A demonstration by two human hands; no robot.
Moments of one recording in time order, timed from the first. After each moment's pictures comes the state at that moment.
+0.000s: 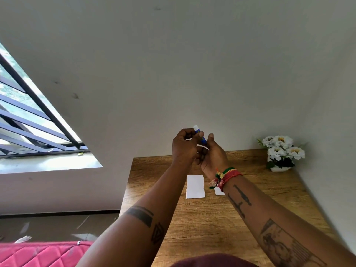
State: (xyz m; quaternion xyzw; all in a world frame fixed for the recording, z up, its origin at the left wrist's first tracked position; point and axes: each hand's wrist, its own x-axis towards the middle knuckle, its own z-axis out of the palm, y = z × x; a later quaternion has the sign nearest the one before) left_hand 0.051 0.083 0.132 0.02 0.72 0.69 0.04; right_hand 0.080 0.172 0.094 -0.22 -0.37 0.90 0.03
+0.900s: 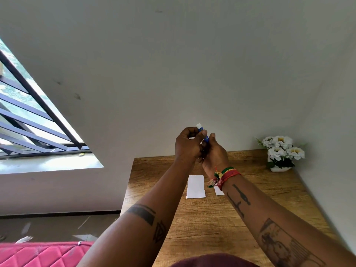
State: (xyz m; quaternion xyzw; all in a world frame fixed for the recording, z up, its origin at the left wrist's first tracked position) left_hand 0.057 0.090 0.143 0.01 0.71 0.71 0.06; right_hand 0.077 0.172 0.096 -0.23 -0.41 0.88 0.07
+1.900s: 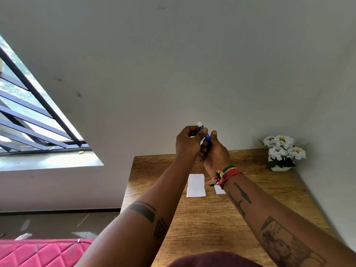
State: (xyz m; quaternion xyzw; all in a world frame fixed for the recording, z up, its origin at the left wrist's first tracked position) left_hand 0.051 0.088 0.138 0.02 0.72 0.69 0.05; right_hand 0.083 0.173 0.103 -0.21 -0.43 0.88 0.07
